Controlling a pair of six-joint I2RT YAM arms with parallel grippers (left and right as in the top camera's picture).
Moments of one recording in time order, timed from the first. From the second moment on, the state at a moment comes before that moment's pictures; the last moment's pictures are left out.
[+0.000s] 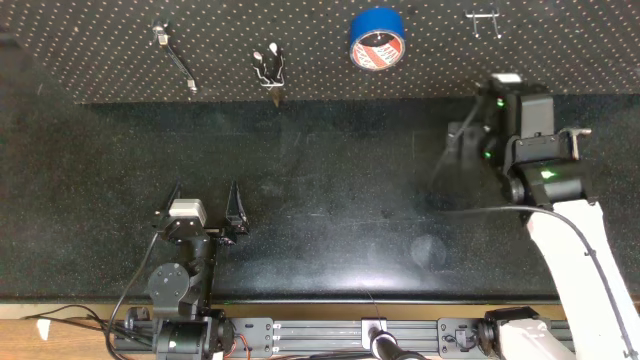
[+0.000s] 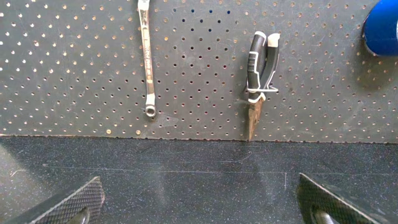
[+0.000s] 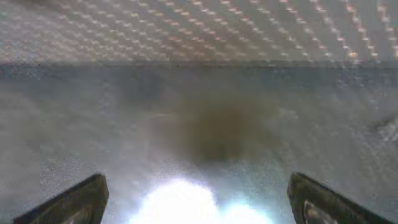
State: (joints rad) left arm -0.01 0.01 0.01 -0.07 0.00 -0.06; right arm 0.08 1.24 0.99 -0.66 -0.04 0.11
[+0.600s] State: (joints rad) left arm -0.01 0.01 0.01 -0.07 0.01 -0.06; right arm -0.69 1.38 0.99 -0.99 0.02 -0.40
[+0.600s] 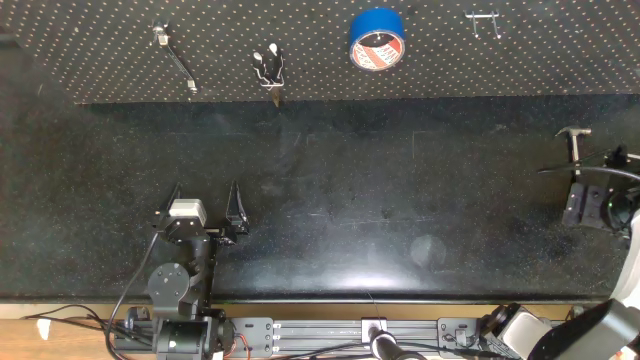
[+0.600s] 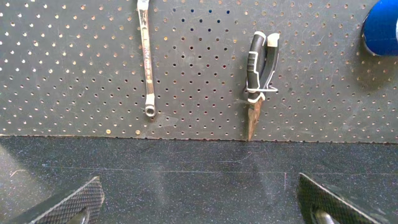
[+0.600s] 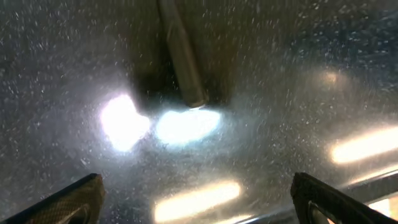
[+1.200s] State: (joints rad) left arm -0.01 0.01 0.01 -0.07 0.00 -0.06; right arm -0.69 1.64 0.99 -0.75 -0.08 -0.74
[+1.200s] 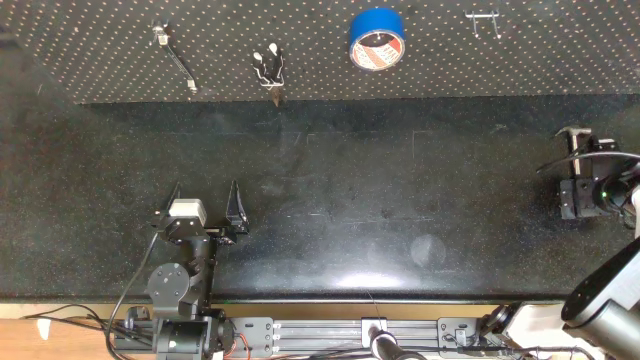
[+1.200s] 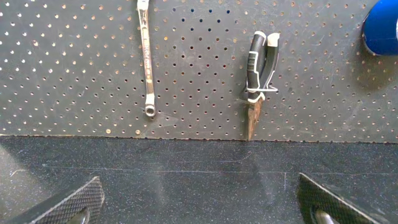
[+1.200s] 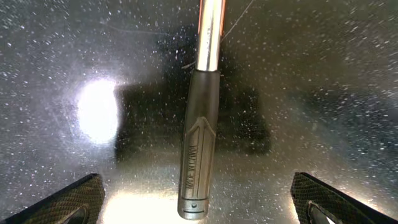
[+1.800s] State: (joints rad) left arm -0.01 0.01 0.01 -0.07 0.01 -0.06; right arm -0.68 1.70 0.99 -0.70 -0.12 -0.64
